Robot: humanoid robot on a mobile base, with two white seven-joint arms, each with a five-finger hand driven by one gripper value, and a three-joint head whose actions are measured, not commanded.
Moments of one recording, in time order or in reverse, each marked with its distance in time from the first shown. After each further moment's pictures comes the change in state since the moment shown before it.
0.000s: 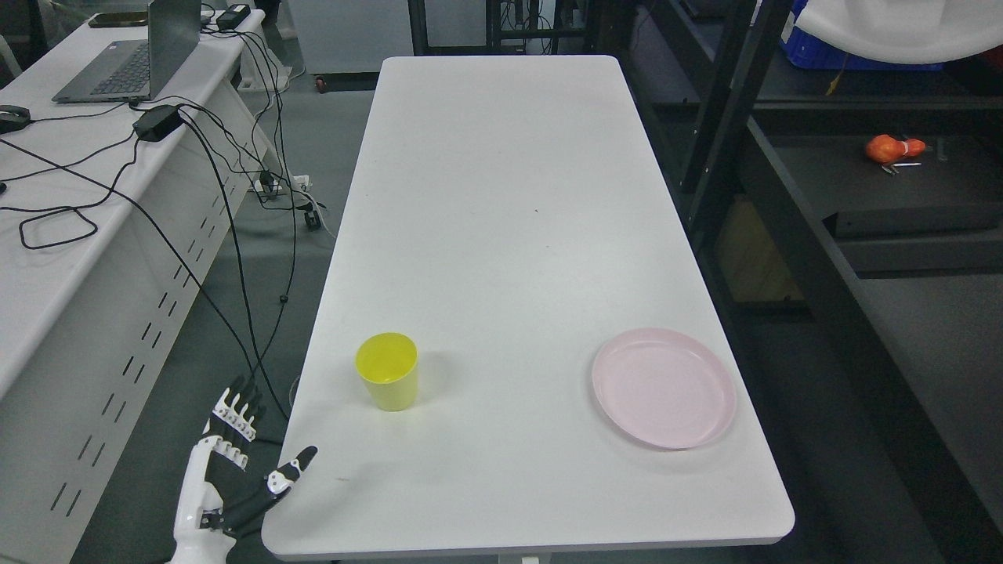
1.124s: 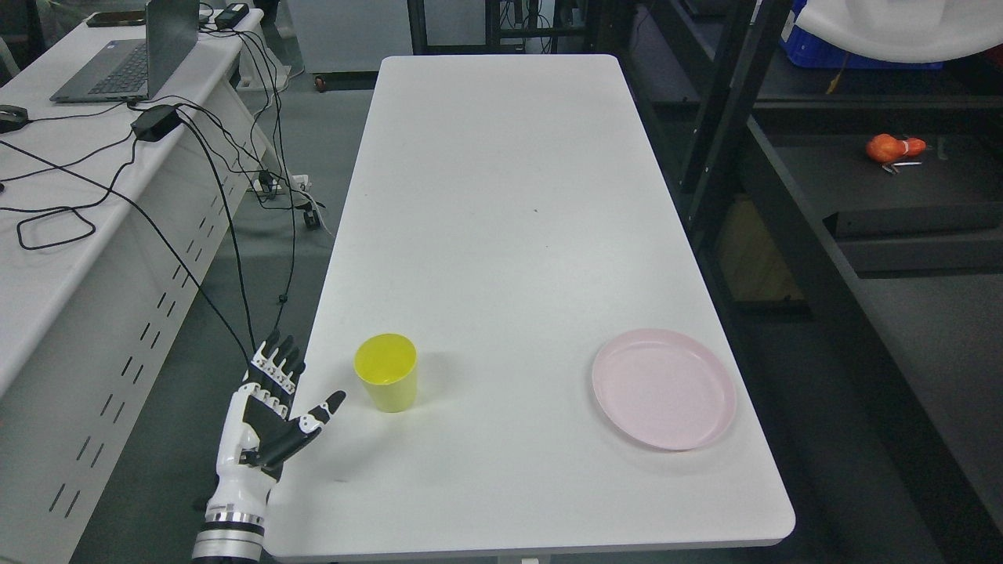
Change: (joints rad) left arm -0.201 -0.037 -0.059 0.104 0.075 0.116 -0.028; right arm 0.000 0.000 0.000 0.000 0.000 0.000 0.000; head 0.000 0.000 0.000
